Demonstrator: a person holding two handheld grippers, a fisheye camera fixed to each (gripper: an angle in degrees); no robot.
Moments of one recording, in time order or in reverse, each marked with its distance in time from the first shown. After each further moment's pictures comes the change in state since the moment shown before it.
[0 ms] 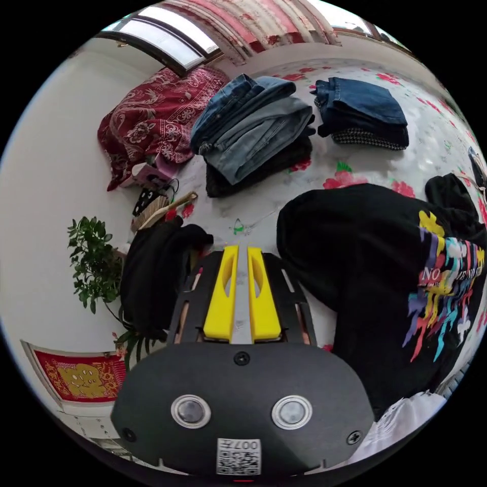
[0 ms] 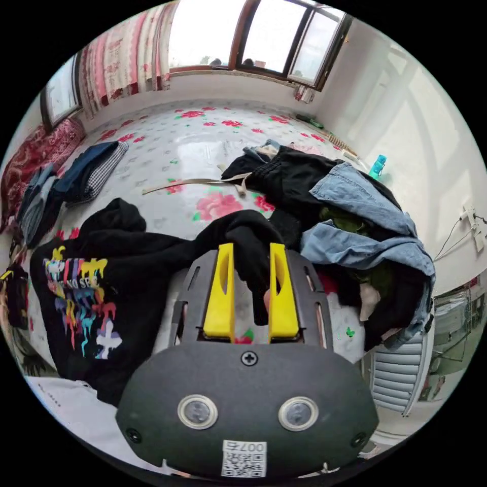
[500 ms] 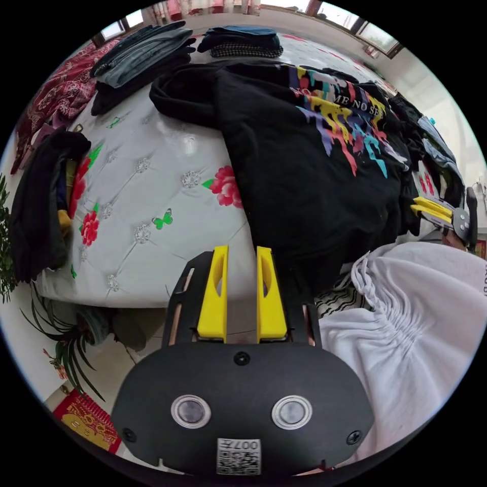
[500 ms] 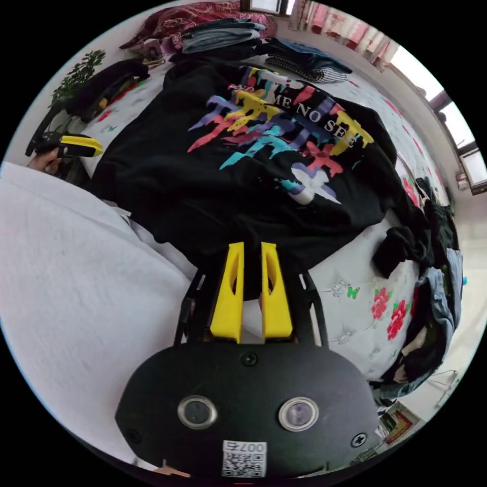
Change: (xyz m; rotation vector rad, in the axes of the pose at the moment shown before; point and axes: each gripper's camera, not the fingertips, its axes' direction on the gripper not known) left arm 0.170 0.299 -0.019 -0.142 0.553 0.292; right arm -0.369 0.356 -0.054 -0.255 -0.356 -0.789
